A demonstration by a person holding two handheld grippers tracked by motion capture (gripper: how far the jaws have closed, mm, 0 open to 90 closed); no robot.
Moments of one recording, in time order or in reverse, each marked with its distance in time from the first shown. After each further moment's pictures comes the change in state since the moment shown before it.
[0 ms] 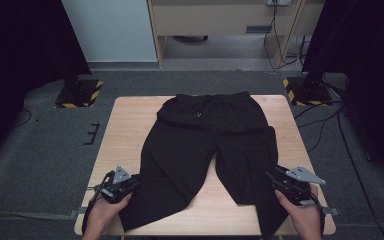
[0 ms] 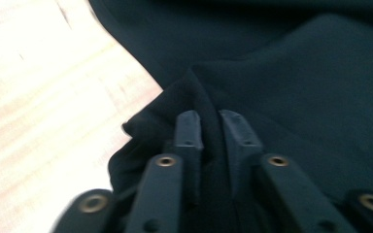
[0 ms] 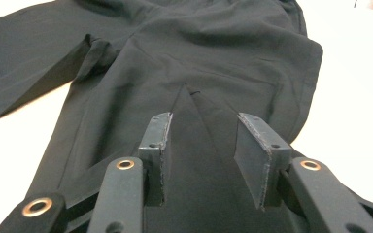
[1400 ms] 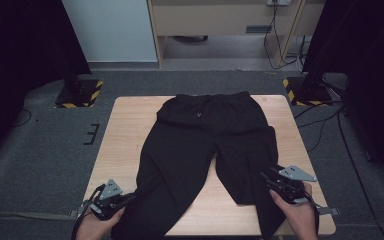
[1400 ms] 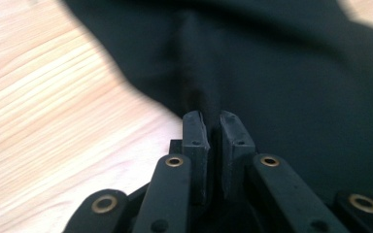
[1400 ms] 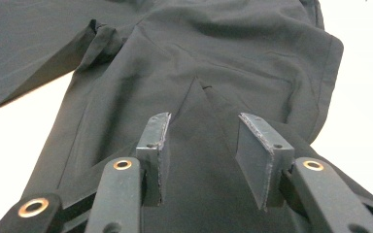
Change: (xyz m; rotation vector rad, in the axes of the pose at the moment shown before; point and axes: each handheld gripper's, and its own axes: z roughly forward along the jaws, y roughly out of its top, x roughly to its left) left arm -0.026 -0.018 -0.041 -0.078 -0.195 0.008; right arm 0.008 0.000 0.012 0.034 0.010 -0.038
